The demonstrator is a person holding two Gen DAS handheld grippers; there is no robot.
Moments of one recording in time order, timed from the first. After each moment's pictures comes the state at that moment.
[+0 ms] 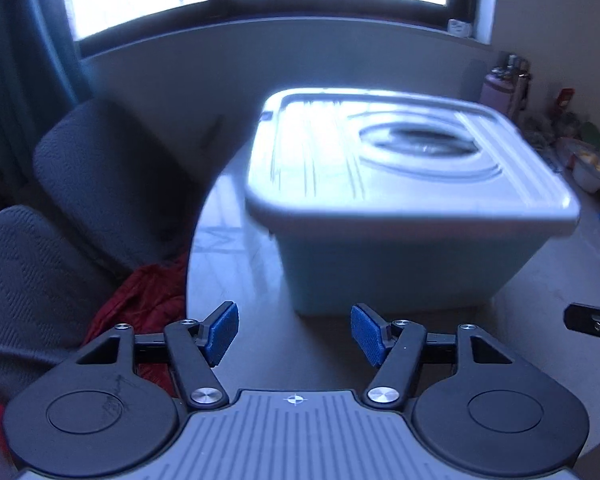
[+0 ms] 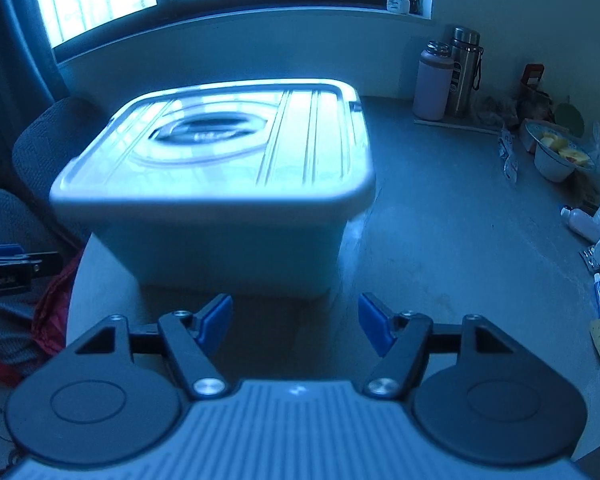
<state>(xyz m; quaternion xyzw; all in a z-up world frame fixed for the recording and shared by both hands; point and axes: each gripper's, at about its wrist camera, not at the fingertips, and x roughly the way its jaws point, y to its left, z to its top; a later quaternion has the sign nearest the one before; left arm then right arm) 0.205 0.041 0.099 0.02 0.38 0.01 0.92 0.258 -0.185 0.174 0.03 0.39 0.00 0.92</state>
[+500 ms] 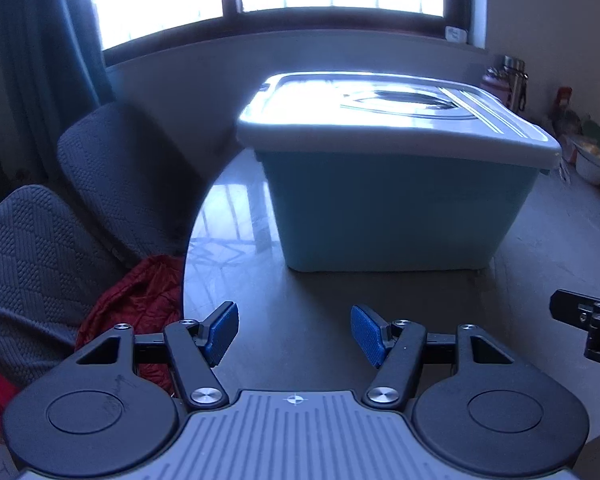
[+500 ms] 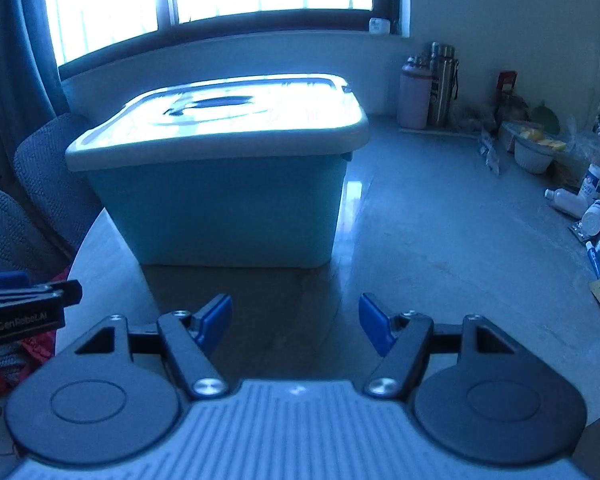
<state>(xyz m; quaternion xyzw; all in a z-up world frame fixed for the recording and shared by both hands) 0.137 0.019 0.044 0.02 0.33 0.03 0.94 0.197 -0.167 0.131 0.04 0.32 -0.02 0.95</state>
